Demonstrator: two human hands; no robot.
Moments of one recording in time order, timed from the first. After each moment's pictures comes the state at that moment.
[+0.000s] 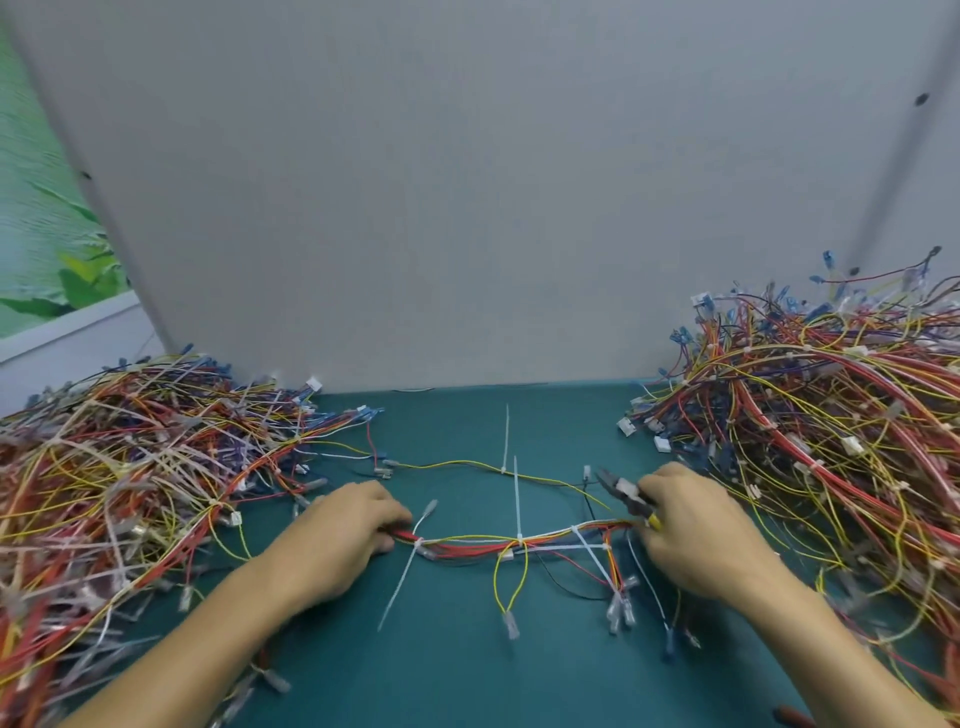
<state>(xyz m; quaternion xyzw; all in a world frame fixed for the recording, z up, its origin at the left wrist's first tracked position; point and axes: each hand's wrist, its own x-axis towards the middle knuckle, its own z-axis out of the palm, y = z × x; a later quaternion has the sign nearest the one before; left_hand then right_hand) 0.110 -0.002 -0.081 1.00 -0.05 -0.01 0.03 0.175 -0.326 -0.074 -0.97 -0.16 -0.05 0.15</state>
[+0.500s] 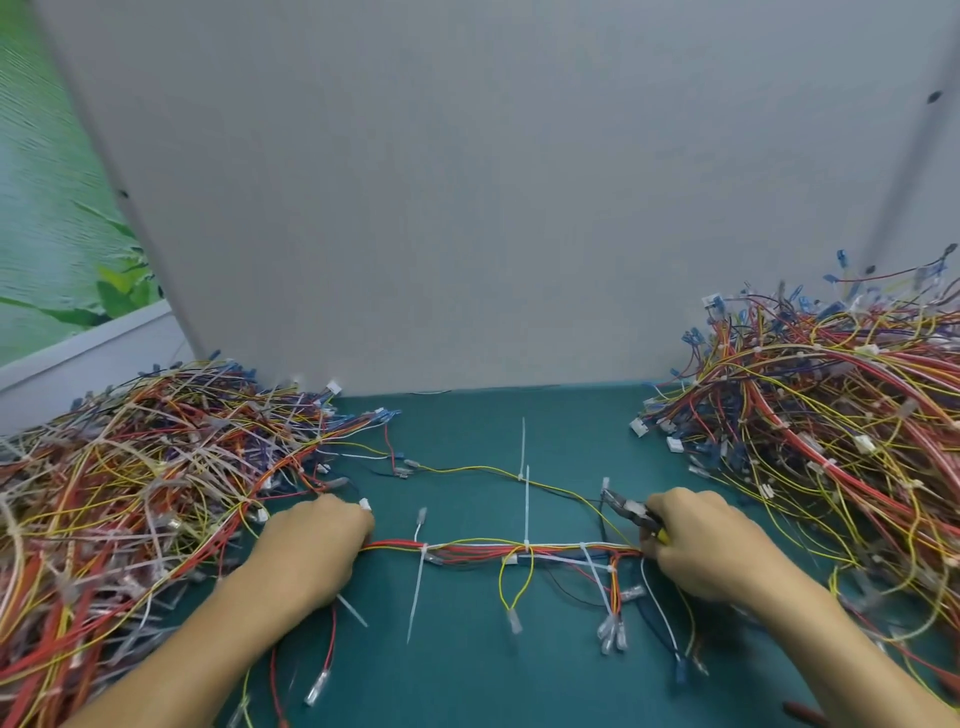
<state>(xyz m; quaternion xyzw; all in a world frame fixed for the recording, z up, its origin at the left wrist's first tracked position) 0.077 -0.007 -0.058 0.98 0.10 -0.07 -0.16 0.175 -0.327 -0.077 -0.98 -0.15 0.05 0.11</state>
